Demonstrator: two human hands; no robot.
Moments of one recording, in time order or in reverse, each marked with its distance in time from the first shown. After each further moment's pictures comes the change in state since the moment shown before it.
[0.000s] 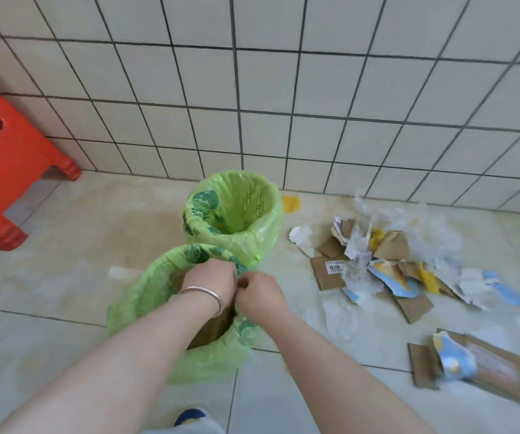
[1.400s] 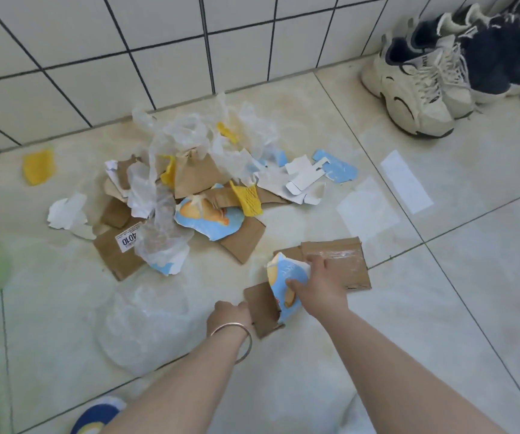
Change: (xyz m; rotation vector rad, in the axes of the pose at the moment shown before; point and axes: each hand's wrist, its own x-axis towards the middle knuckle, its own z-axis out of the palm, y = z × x) left_hand 0.043 0.377 0.246 -0.565 -0.606 -0.414; right_hand -0.017 0.462 -0.139 0.191 0.339 0.709
